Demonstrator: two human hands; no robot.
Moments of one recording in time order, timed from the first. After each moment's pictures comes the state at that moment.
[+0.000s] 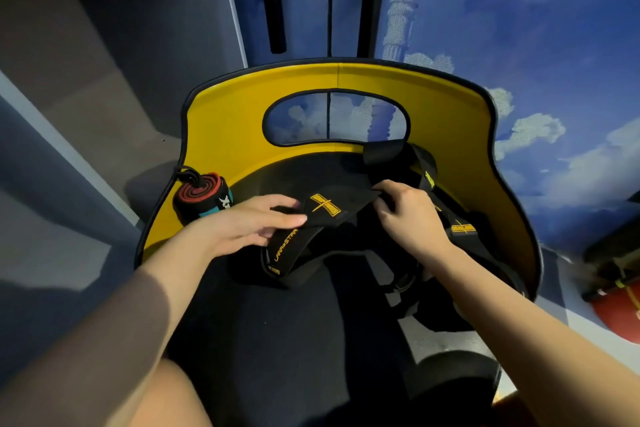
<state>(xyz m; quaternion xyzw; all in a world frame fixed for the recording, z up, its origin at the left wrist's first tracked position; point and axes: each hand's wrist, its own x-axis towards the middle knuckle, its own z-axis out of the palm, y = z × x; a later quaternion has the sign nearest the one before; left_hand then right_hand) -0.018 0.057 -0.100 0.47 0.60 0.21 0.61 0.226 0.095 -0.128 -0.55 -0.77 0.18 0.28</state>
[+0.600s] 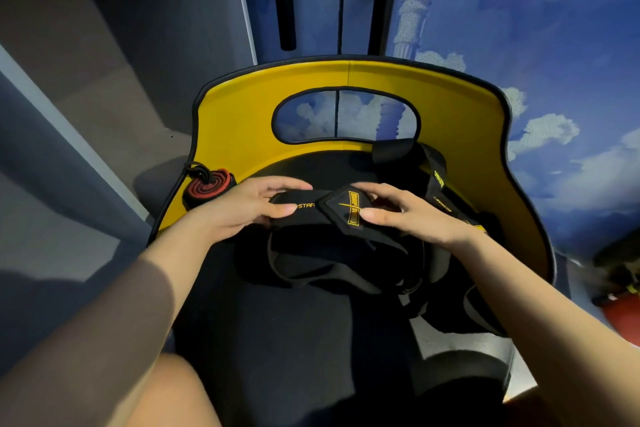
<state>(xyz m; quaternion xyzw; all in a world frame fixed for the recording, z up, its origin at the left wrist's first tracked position) -0.033 0.060 -0.090 0.52 0.56 0.29 0.58 0.230 0.103 -0.110 -0.38 -0.73 0.54 0.18</state>
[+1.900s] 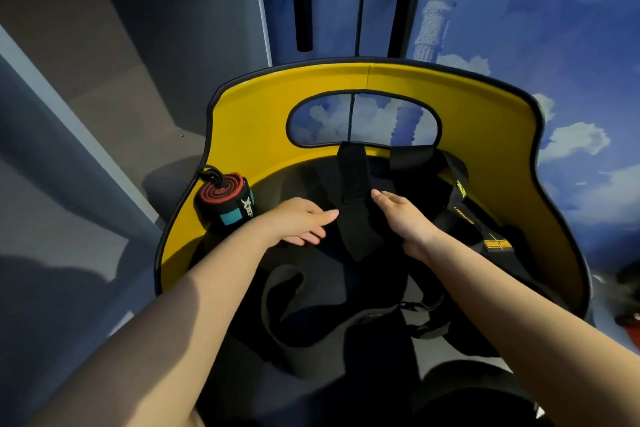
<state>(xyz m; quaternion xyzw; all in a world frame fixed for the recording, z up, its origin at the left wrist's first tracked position) -0.005 0.090 -0.124 0.51 0.68 0.12 0.52 0.177 0.133 -0.155 -0.57 -0.46 0.62 0.30</state>
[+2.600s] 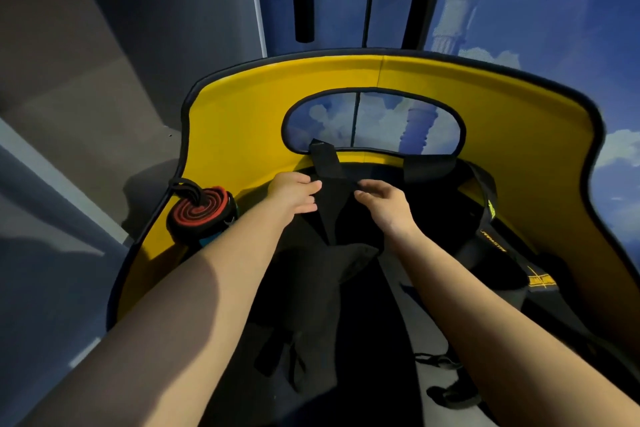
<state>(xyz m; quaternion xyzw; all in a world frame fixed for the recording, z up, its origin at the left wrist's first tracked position) -0.011 0.189 -0.166 0.28 0.72 0.41 0.48 0.135 0.201 -0.194 -0.61 -0.50 0.50 0.35</state>
